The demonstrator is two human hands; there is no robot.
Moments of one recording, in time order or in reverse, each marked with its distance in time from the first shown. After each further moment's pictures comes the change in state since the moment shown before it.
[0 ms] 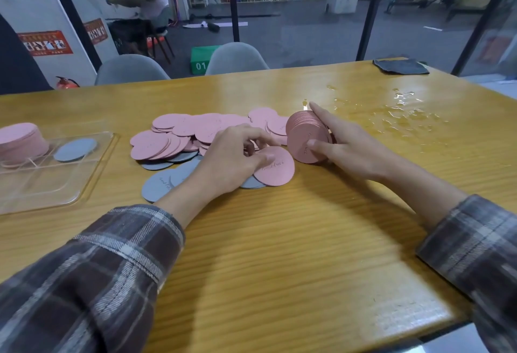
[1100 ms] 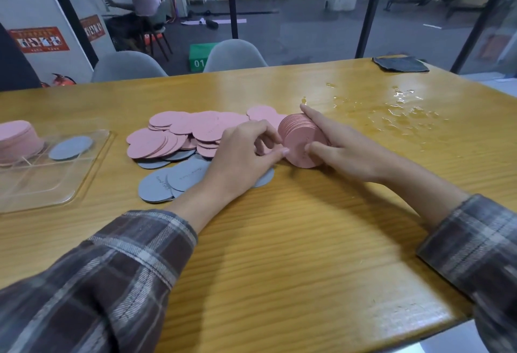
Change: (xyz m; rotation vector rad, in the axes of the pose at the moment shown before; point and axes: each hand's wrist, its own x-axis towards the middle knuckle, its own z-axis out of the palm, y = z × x) left_hand 0.005 0.000 0.025 0.023 0.160 0.102; right_hand -0.004 -0.007 0.002 -0.008 -0.083 -0.051
